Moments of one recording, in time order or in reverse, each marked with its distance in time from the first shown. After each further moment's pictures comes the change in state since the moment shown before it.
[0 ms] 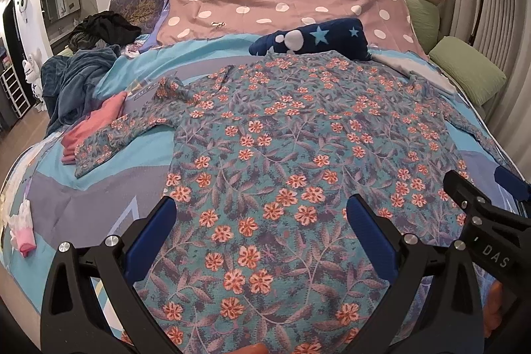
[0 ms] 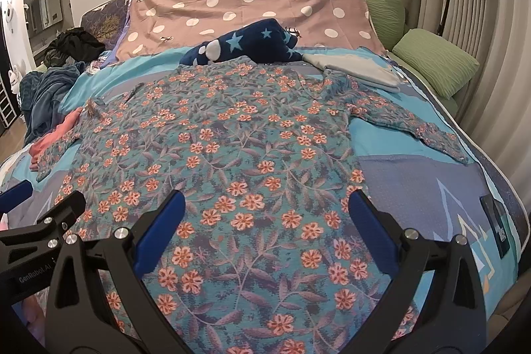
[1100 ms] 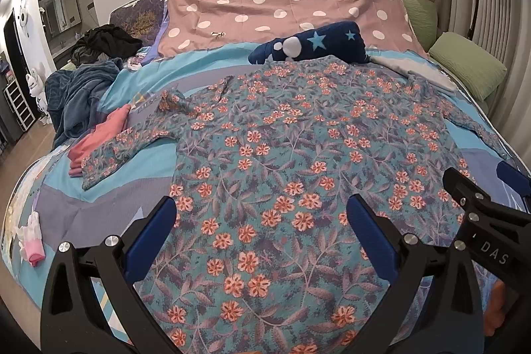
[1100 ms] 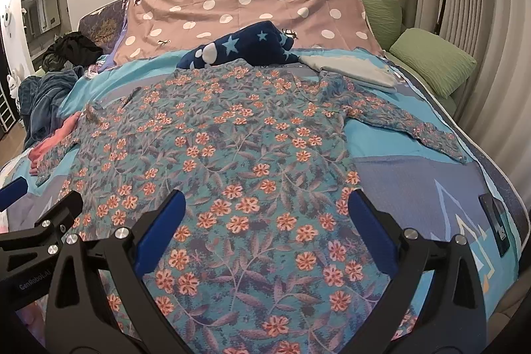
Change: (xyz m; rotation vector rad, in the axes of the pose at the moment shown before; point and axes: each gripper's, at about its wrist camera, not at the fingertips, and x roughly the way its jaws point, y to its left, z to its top) left arm -0.006 -0.010 0.004 0.036 -0.027 0.036; right arm -0.003 -0.003 0.002 0.010 -0.010 -0.006
